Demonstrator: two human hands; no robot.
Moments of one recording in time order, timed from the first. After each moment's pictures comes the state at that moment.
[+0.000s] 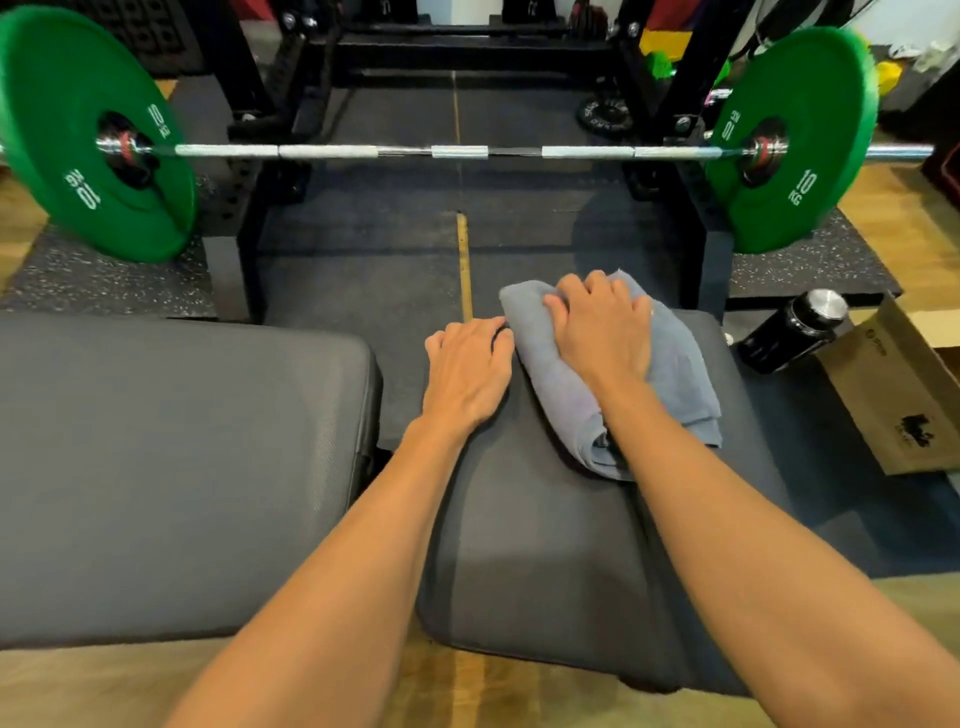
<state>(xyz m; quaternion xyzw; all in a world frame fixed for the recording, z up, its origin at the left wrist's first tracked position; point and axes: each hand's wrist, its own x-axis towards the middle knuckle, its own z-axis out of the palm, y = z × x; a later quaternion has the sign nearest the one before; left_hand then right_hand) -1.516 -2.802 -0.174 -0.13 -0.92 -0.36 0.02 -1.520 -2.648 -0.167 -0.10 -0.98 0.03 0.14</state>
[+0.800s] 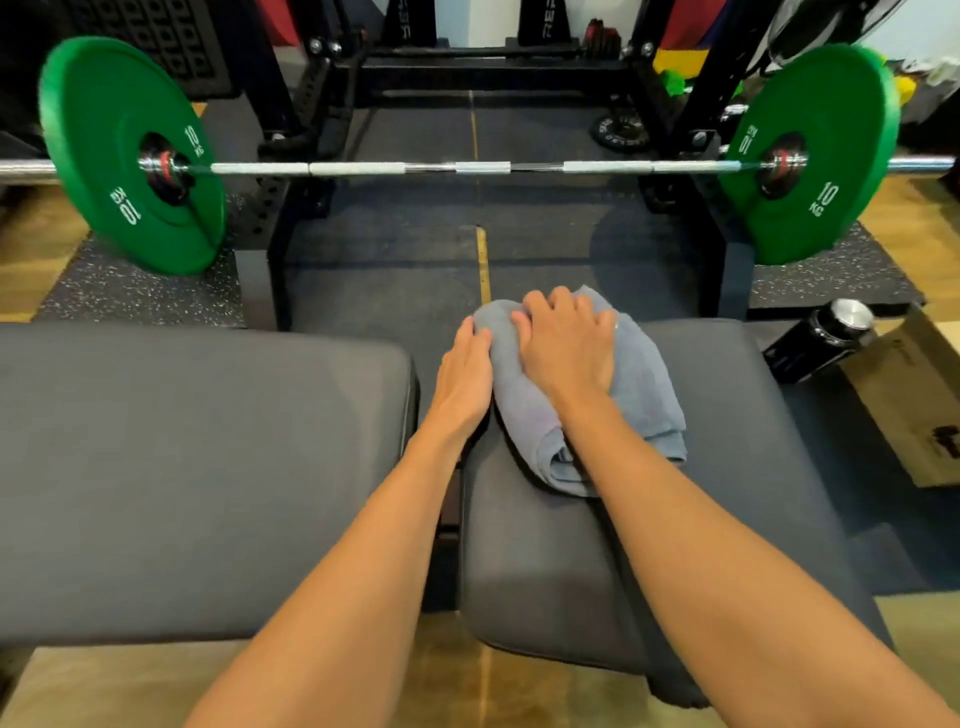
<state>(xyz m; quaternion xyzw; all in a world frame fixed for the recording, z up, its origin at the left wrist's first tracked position) -1.529 -2.838 -0.183 0.06 -0.79 -0.59 -0.13 -1.523 -2.724 -0.167 -0.09 -0.99 0.04 0.13</state>
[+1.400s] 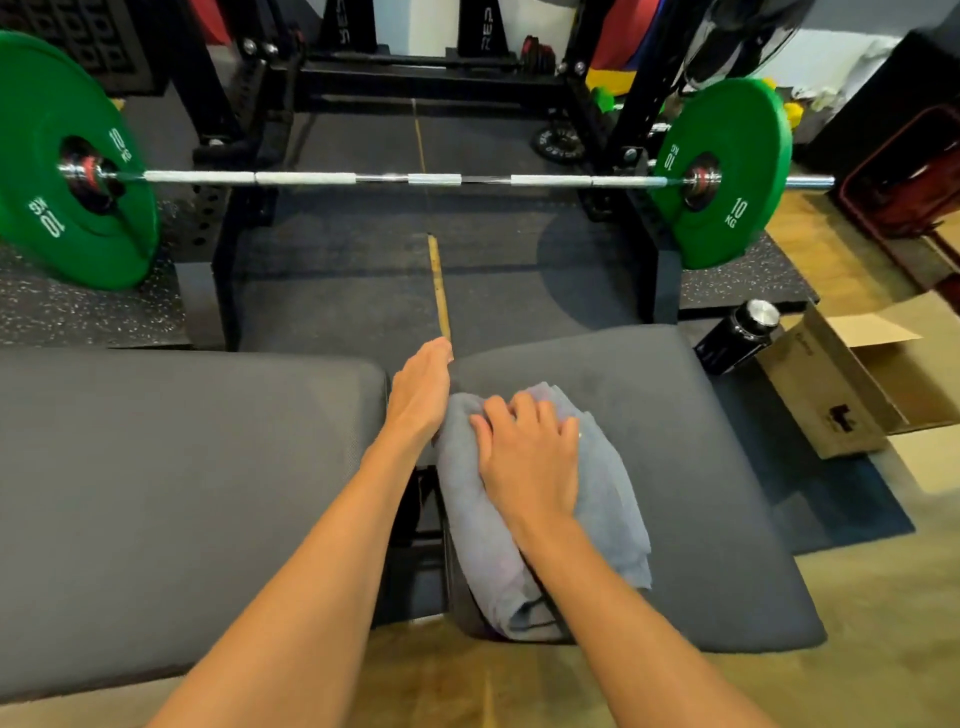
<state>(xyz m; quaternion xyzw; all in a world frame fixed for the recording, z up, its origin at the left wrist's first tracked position) -1.525 -2.863 -0.167 0.08 -0.80 -0.56 -0.19 -1.415 -2.770 -0.164 -0.12 -0.98 0.01 0.16</state>
